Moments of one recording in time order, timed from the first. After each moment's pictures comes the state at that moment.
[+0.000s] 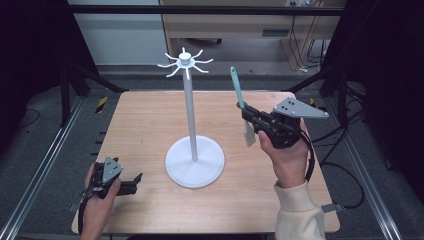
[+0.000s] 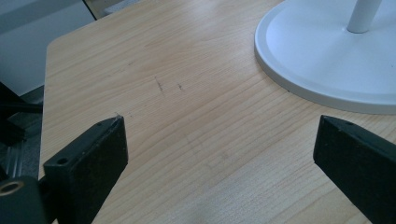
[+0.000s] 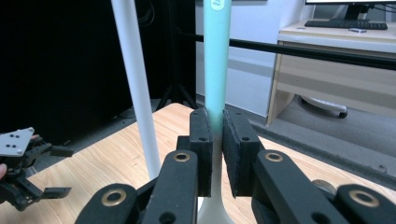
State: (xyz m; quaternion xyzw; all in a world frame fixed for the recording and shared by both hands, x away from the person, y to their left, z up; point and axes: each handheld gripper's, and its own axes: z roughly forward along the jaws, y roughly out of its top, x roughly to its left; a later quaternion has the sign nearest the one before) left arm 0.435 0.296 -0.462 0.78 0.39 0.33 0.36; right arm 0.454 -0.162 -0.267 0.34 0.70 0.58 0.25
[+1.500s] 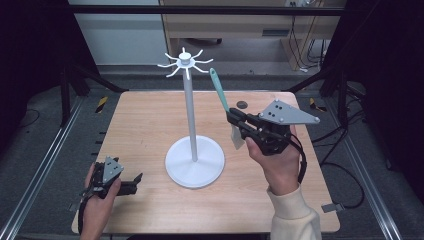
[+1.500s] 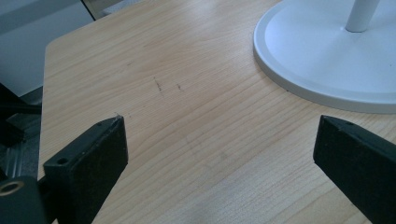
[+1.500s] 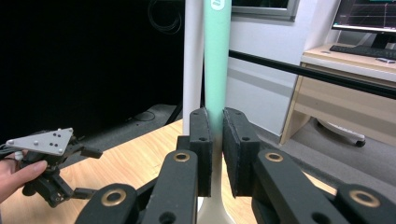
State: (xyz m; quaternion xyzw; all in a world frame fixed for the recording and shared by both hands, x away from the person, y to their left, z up) left arm 0.435 0.296 -0.462 0.78 0.39 0.33 0.36; right arm 0.431 -0.132 -0.249 0.28 0.71 0.59 0.26
